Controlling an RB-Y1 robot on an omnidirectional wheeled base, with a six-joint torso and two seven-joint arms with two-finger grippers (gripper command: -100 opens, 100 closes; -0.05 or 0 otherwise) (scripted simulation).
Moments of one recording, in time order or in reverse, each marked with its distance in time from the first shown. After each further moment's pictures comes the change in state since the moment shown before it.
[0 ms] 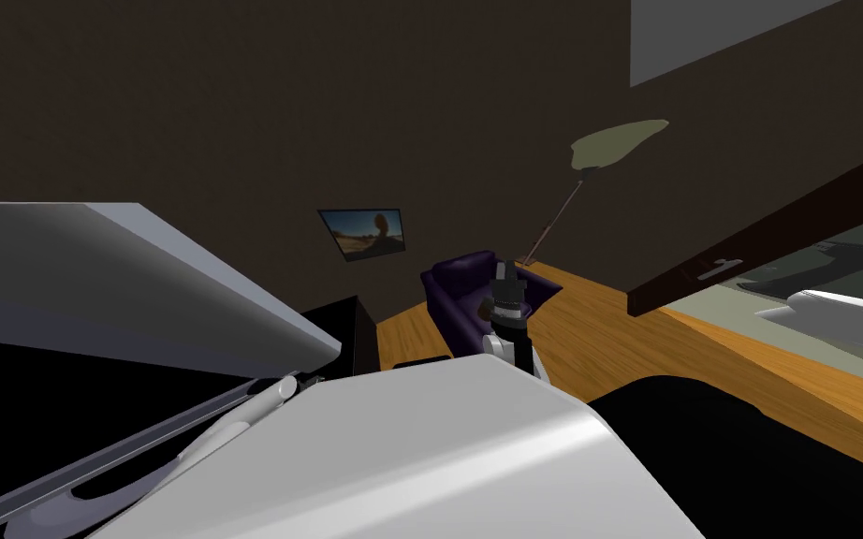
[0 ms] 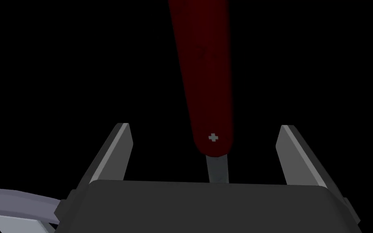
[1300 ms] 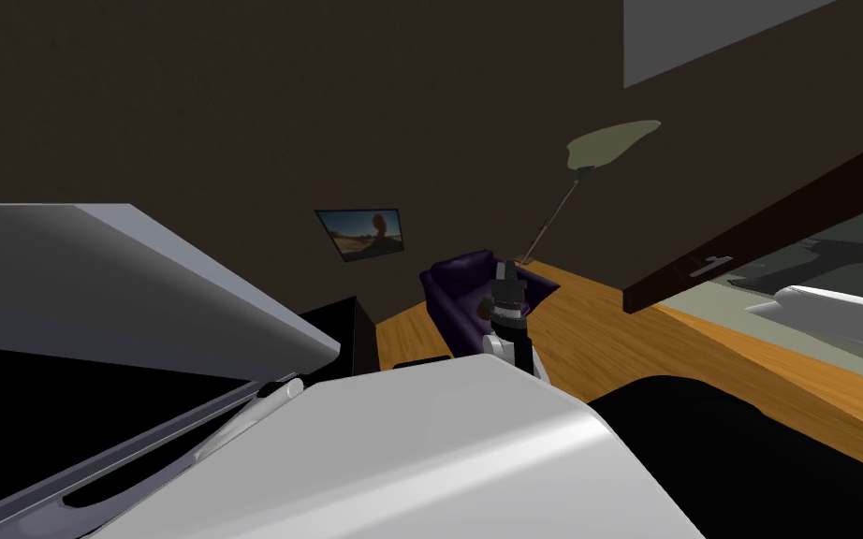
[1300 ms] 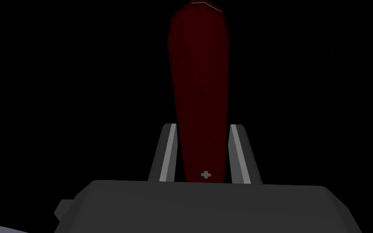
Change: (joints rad) left arm -0.023 -0.056 0.012 0.081 -0.019 0.029 0.038; right arm 0.000 0.000 0.000 0.000 0.000 0.000 0.000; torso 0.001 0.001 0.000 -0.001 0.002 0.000
